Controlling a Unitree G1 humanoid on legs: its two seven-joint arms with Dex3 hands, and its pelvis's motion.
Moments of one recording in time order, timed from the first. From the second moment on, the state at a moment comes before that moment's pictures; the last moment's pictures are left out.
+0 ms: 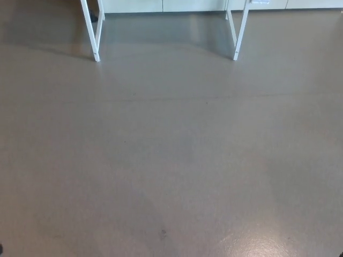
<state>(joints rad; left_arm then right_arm) 0.06 0.34 0.50 0.85 -0.20 0.02 -0.26 0.15 -0.26 -0.41 0.51 0.18 0.09 0.19</state>
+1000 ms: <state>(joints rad) 0.19 0.39 0.53 0.86 -0.30 -0.03 -0.40 0.27 -0.24 -0.45 0.57 0.30 0.08 0.29</state>
